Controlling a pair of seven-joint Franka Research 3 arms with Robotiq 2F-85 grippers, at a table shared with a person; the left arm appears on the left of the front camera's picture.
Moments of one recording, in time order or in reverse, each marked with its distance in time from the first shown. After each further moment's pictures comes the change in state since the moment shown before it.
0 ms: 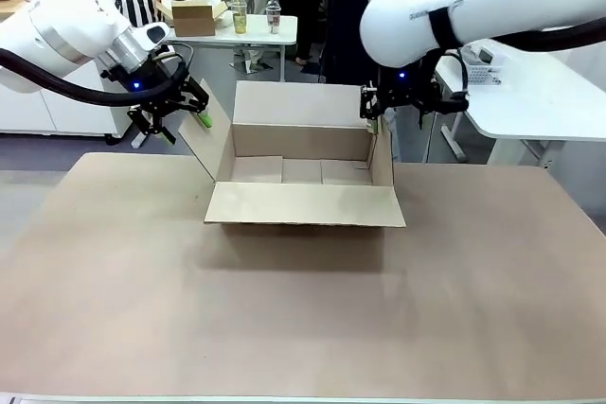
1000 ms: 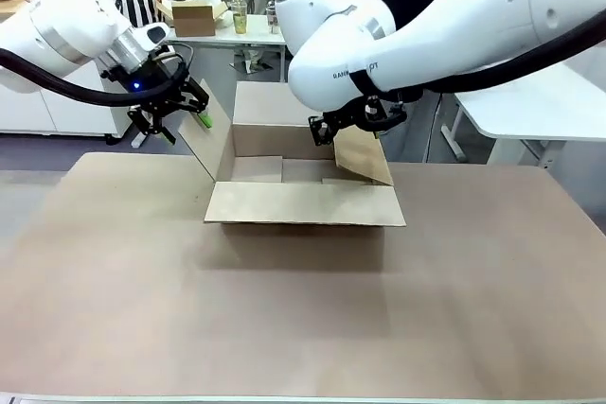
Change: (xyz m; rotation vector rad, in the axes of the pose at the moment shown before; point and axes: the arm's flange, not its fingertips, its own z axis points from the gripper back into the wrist) left arm 0.000 0.000 0.000 0.000 0.000 0.000; right arm -0.020 0.117 -0.024 -0.233 -0.105 0.172
